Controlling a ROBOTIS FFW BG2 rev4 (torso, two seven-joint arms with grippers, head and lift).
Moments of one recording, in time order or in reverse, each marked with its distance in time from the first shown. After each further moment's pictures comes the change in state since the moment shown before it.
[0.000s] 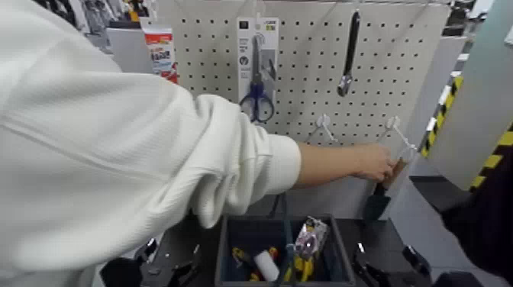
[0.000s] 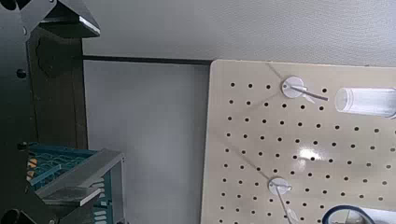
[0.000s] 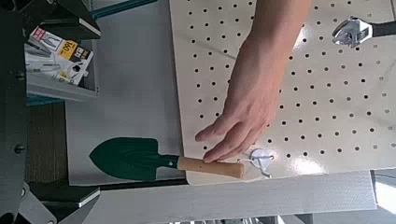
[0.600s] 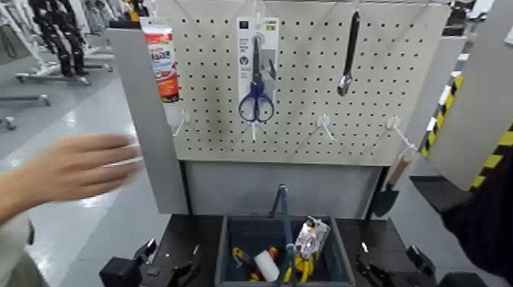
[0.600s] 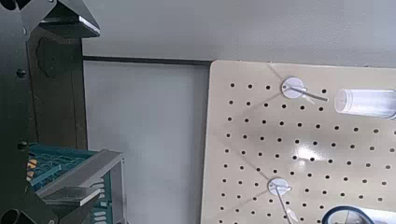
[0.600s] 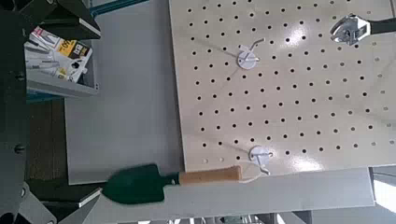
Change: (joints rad) left arm 0.002 0.000 0.002 0.001 0.001 -0.002 0.000; right arm 0.004 0.000 -0.014 -0.006 -0.003 -0.001 0.002
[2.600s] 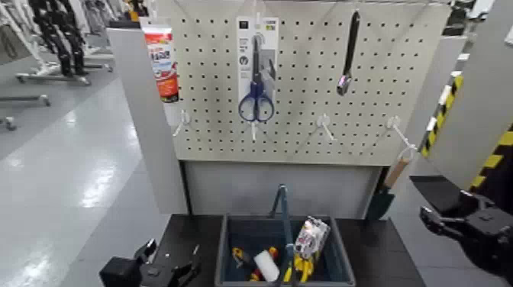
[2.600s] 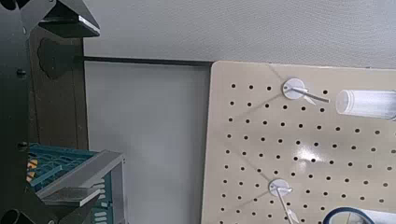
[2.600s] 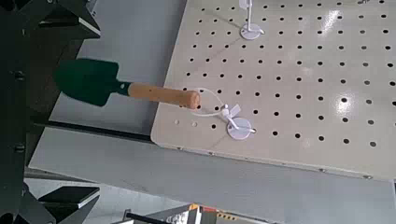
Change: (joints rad) left arm 0.000 -0.002 0.000 0.000 0.001 0.001 0.002; right arm -0.278 -0.287 -0.298 -0.006 0.015 0.461 0.541
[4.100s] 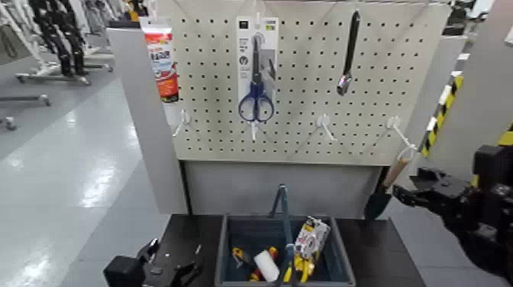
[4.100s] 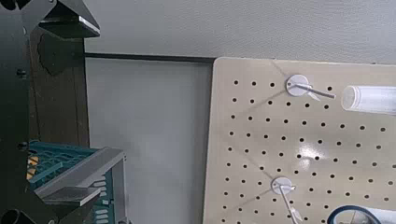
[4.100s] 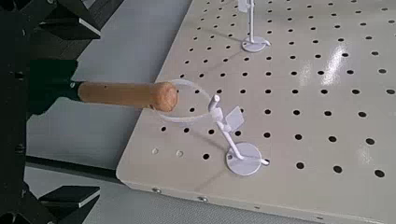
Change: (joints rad) left arm -0.012 -0.002 -0.009 0.014 0.000 0.003 -0.001; right arm -0.358 -0.151 0.234 0.455 -0.075 -0.082 0.173
